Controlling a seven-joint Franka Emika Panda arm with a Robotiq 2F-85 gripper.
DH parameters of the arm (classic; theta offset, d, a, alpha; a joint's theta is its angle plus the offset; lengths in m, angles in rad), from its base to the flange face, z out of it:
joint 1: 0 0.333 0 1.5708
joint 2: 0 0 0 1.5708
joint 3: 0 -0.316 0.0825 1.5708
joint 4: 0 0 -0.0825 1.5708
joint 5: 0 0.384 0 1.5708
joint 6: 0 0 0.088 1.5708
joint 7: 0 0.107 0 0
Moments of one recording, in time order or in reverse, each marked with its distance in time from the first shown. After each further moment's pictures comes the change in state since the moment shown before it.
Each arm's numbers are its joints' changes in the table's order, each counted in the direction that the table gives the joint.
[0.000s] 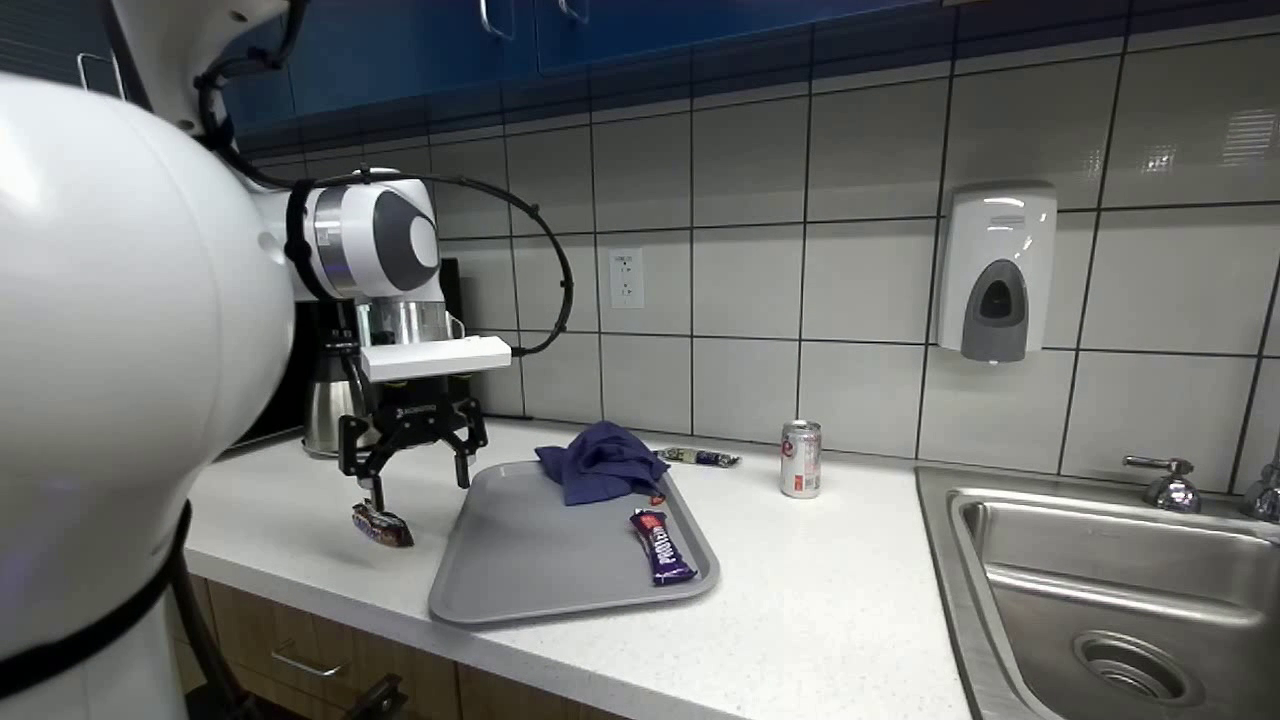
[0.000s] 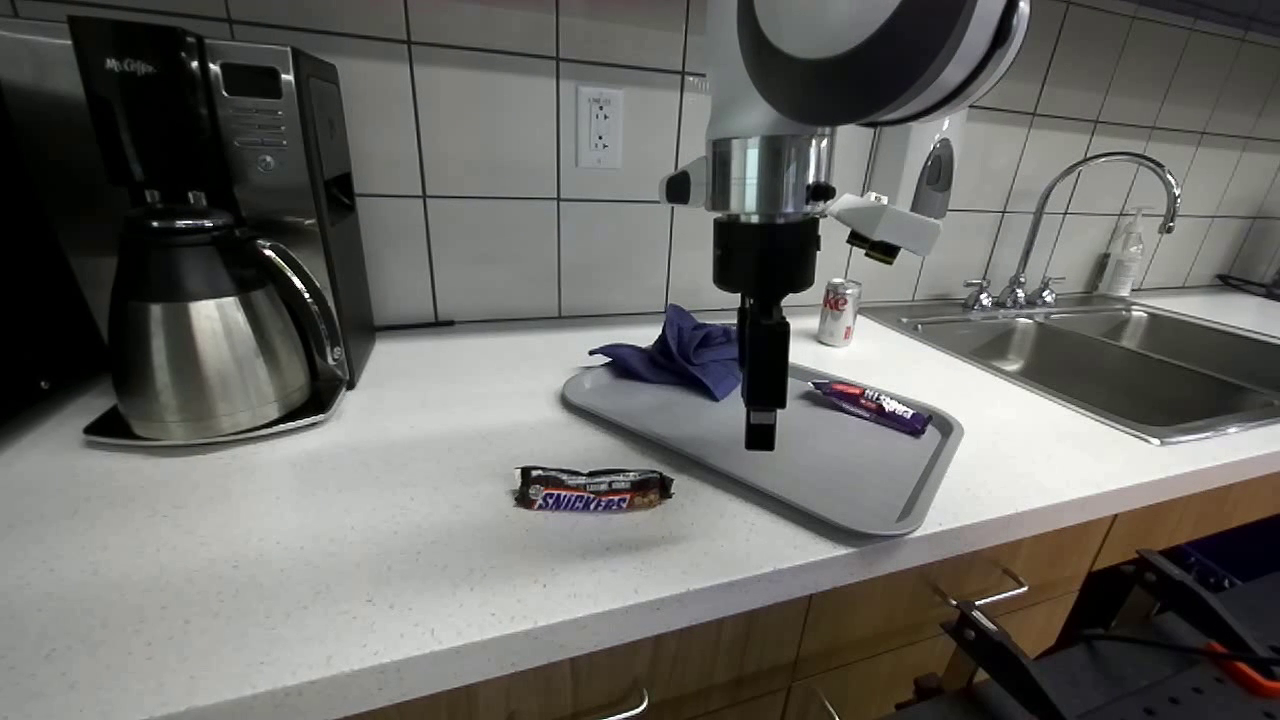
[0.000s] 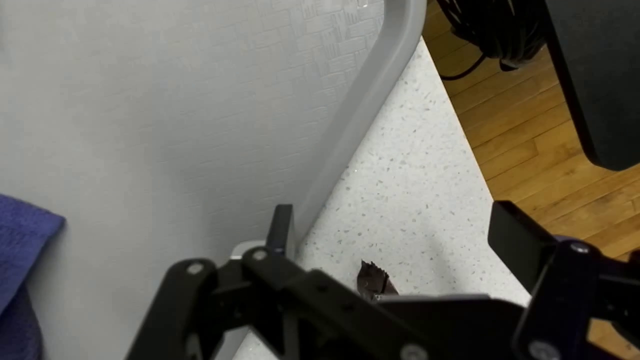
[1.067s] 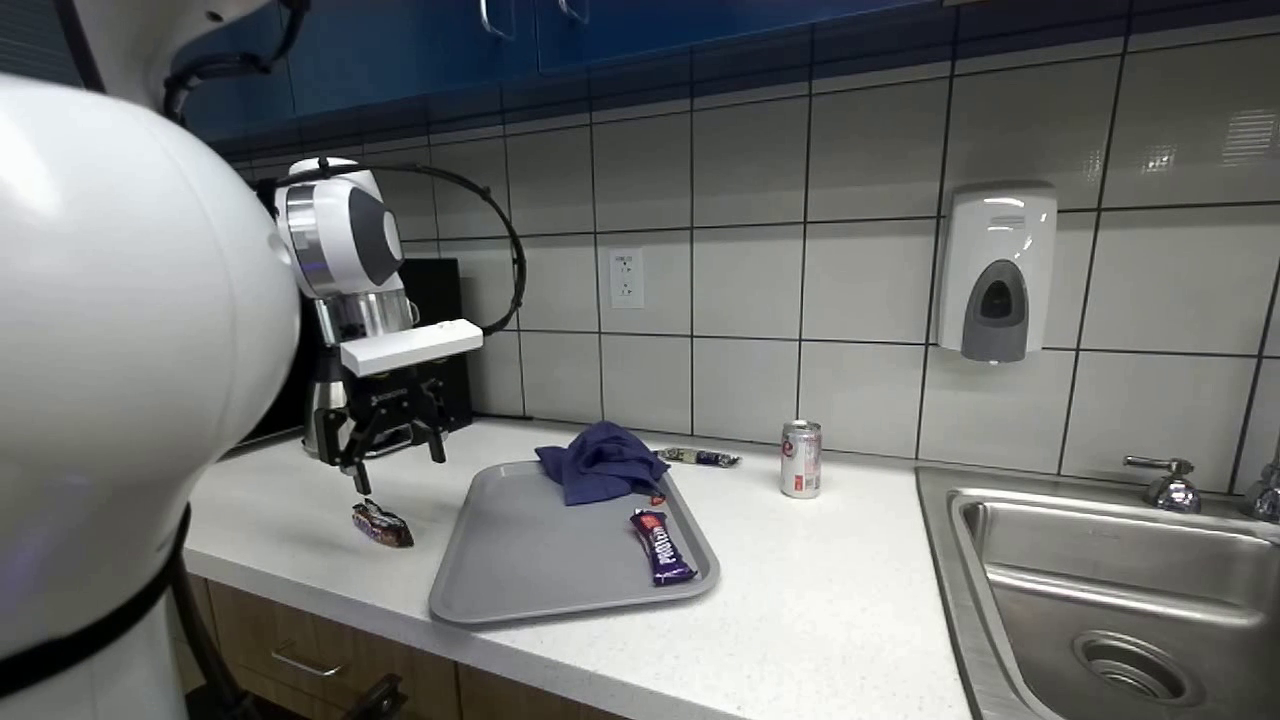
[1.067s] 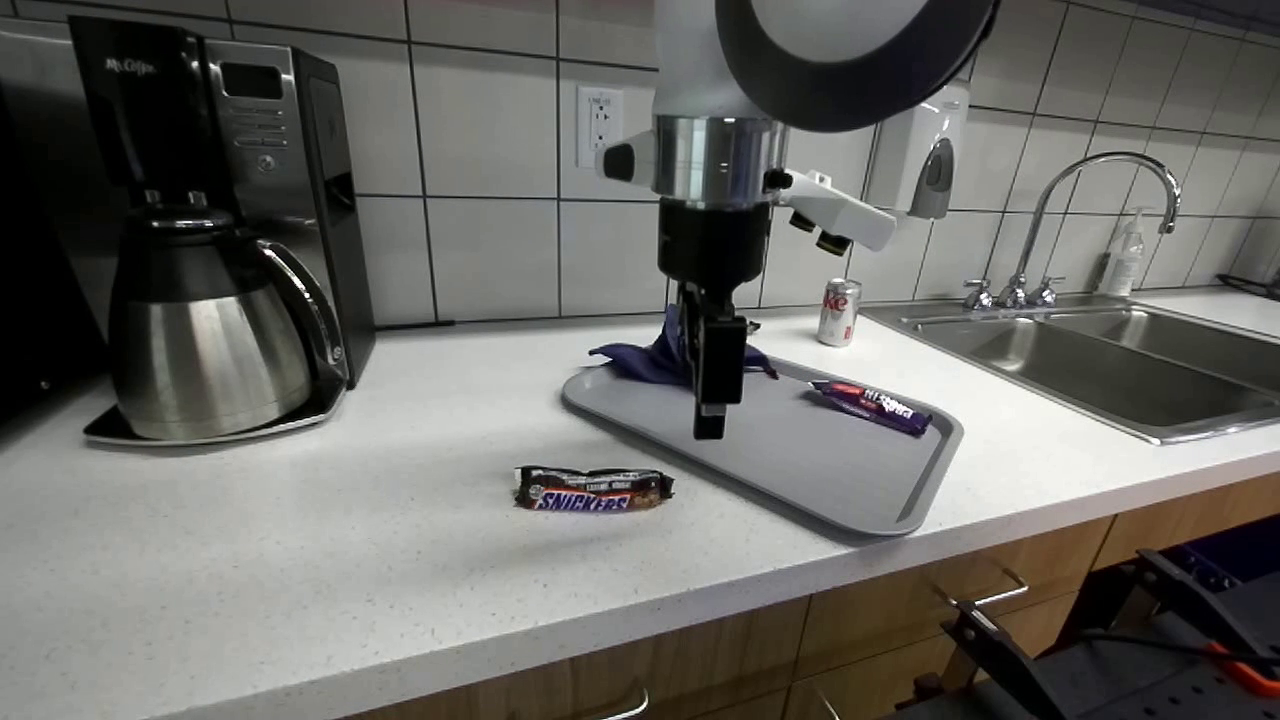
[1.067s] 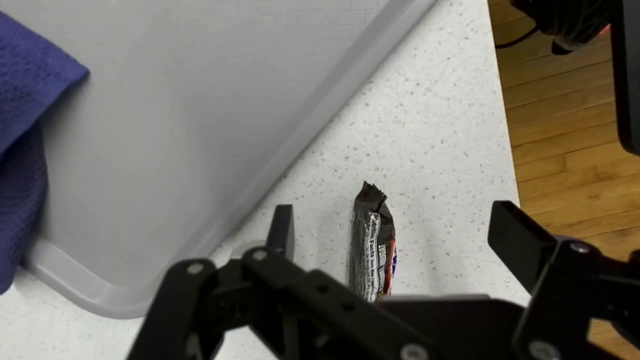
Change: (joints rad) arm 0.032 -0.010 -0.055 -0.023 -0.133 0.096 0.000
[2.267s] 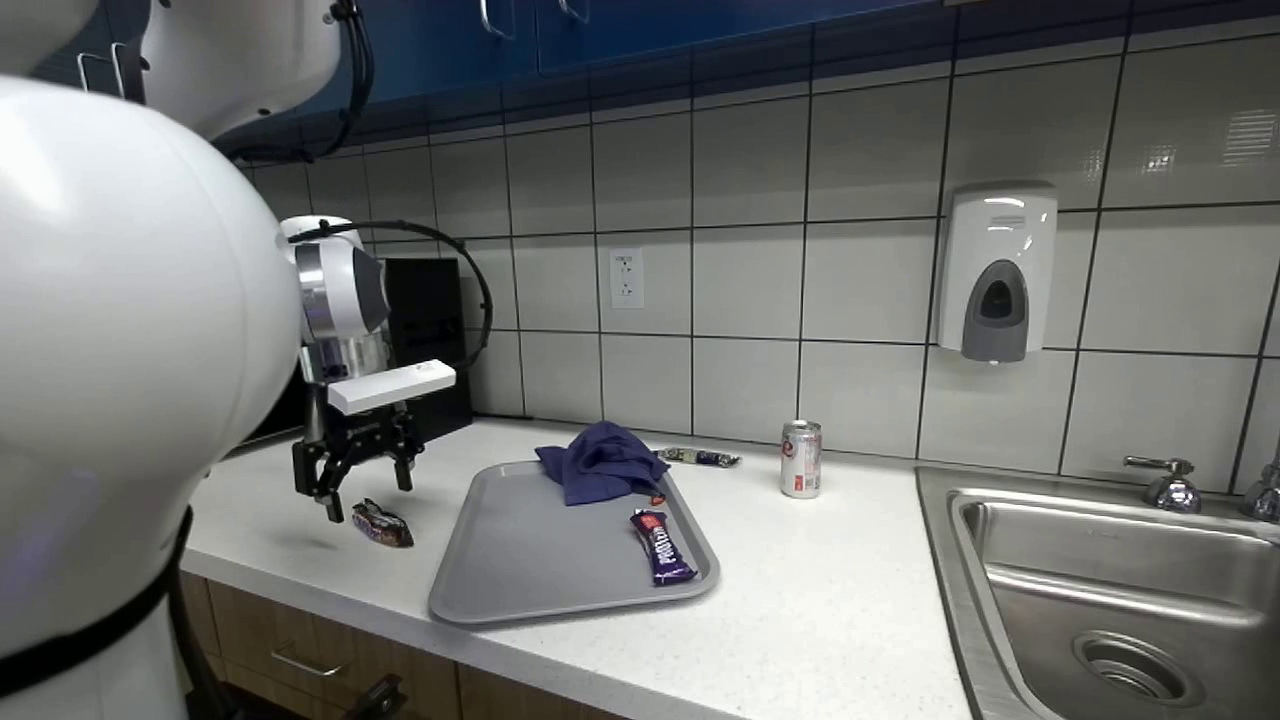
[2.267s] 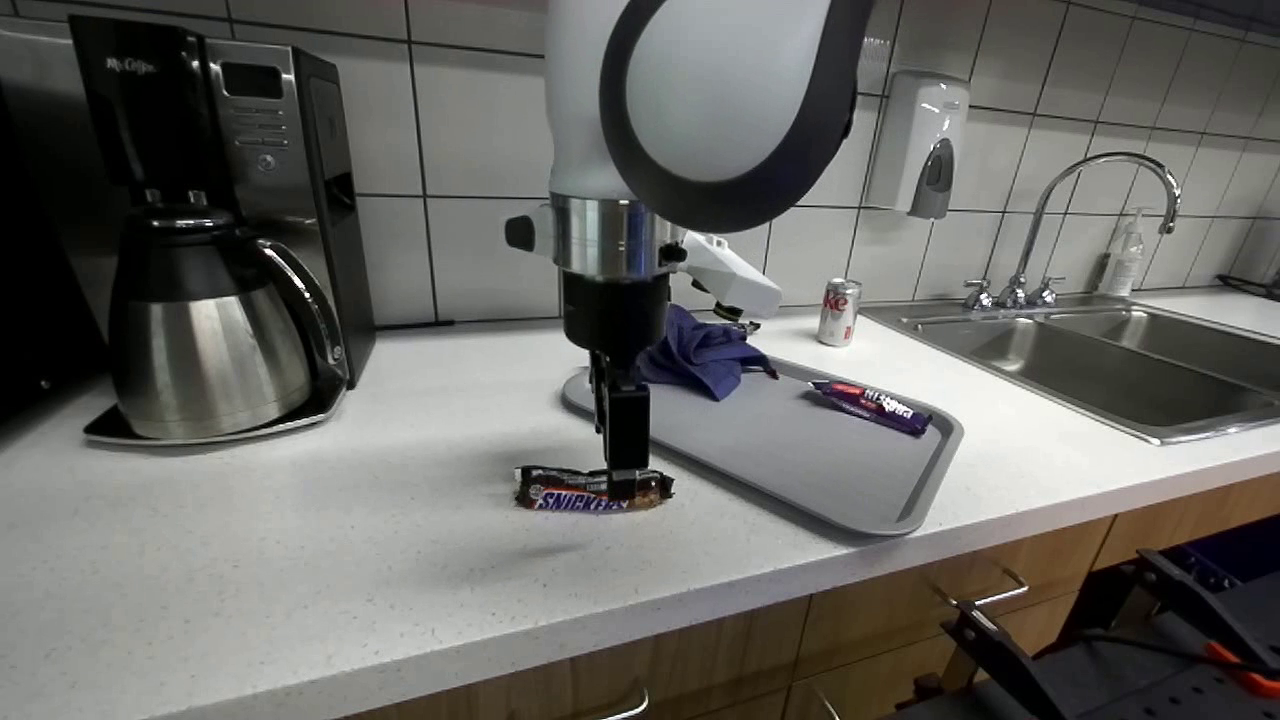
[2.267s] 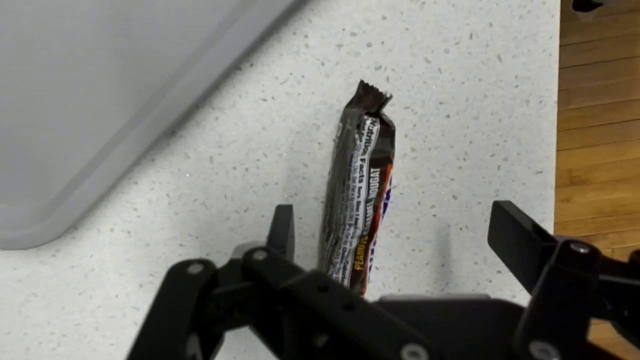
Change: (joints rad) arm 0.025 -0.254 -0.052 -0.166 -0.091 0.050 0.032
